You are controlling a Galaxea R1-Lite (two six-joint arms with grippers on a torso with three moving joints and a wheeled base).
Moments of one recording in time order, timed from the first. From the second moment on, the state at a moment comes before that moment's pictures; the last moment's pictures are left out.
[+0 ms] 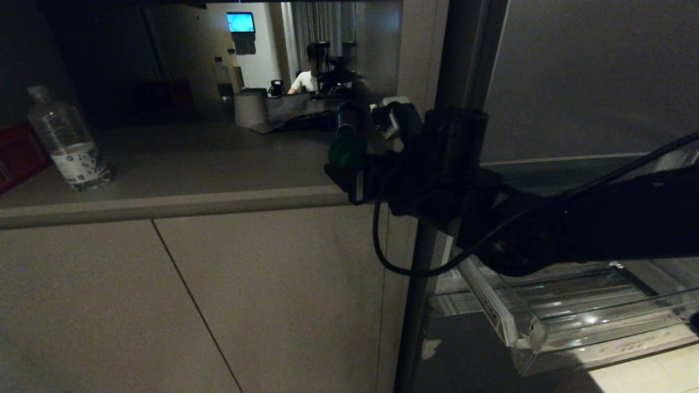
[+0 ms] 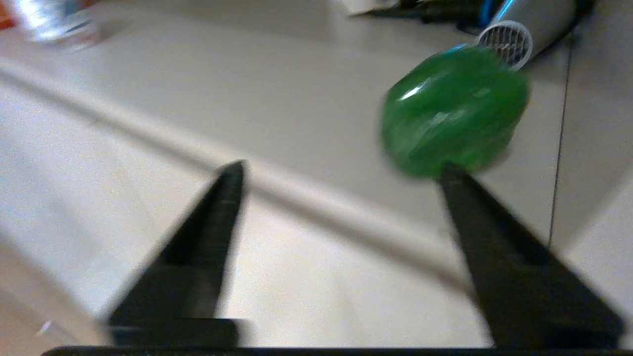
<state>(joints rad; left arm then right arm) -0.01 0.00 -0.04 0.09 0.01 -0.01 0.71 2.01 -1.42 -0.62 -0.06 0.02</state>
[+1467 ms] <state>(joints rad) -0.01 0.00 -0.04 0.09 0.01 -0.01 -0.08 1.46 -0.73 -0.11 -0.21 0.03</state>
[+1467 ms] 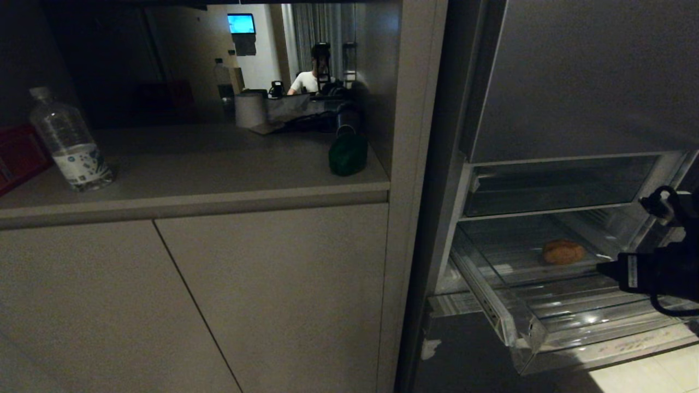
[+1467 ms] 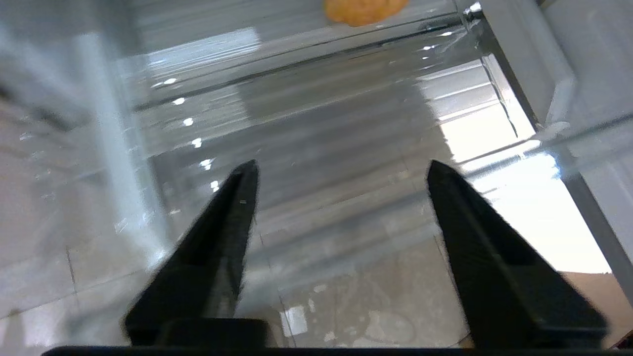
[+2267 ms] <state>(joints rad) -0.01 0.00 -0.04 0.09 0.01 -0.01 -0.21 2.04 -1.13 -0.28 -0.16 -0.05</state>
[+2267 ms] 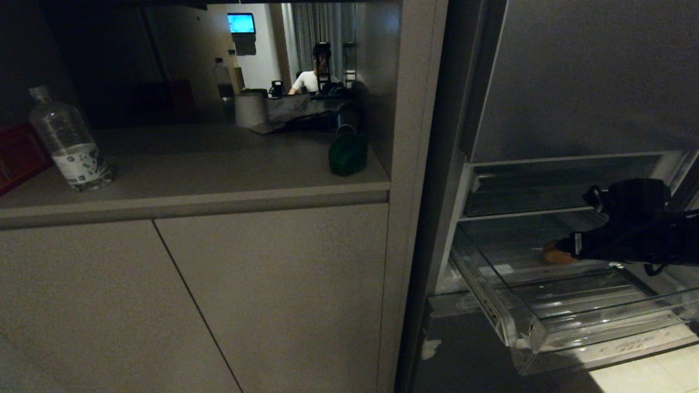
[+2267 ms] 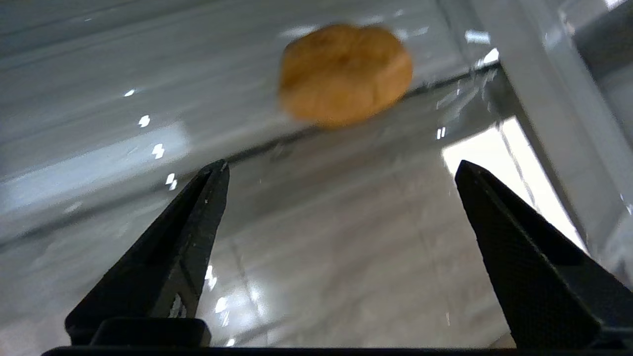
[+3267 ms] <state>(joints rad) -0.01 0.00 -0.04 0.09 0.01 -0.01 -0.26 2.33 -1.41 -0.28 -0.08 -0.07</state>
